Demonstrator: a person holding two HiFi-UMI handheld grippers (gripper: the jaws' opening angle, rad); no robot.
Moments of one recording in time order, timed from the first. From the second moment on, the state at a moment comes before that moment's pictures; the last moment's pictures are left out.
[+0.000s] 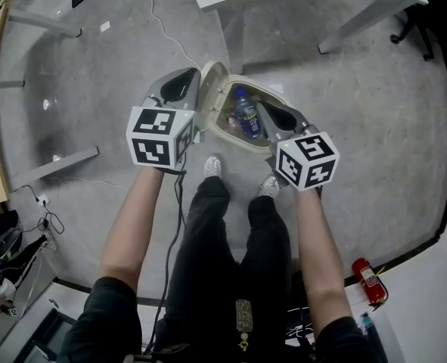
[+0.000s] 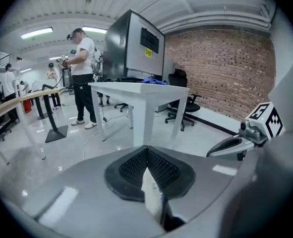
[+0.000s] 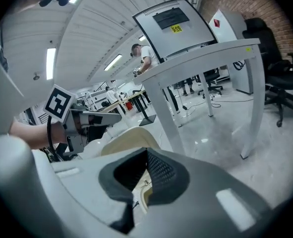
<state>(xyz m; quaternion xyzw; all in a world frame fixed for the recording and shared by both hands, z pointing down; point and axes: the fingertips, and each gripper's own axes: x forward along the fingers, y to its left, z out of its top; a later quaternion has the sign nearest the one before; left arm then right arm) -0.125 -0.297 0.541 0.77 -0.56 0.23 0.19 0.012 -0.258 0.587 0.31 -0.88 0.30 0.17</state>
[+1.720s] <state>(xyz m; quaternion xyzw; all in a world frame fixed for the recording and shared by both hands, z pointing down) 0.059 -0.247 0.798 0.77 -0.39 0.44 0.25 0.215 -0.168 0.670 0.44 -0.79 0.39 0.19</state>
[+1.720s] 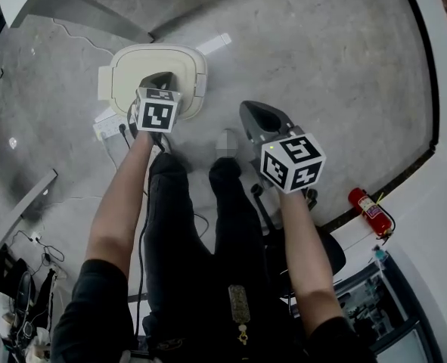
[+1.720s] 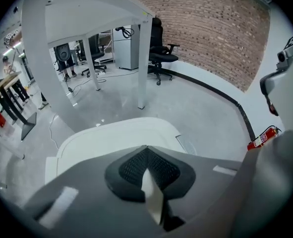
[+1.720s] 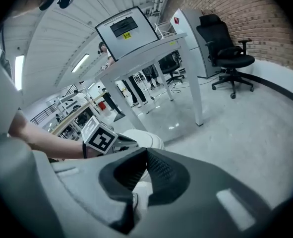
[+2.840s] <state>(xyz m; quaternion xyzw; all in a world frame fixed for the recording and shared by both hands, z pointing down) 0.159 -0.194 0.432 0.88 -0.36 0.28 0.14 0.222 -0.180 0.409 0.38 -0.88 0.26 0.07</state>
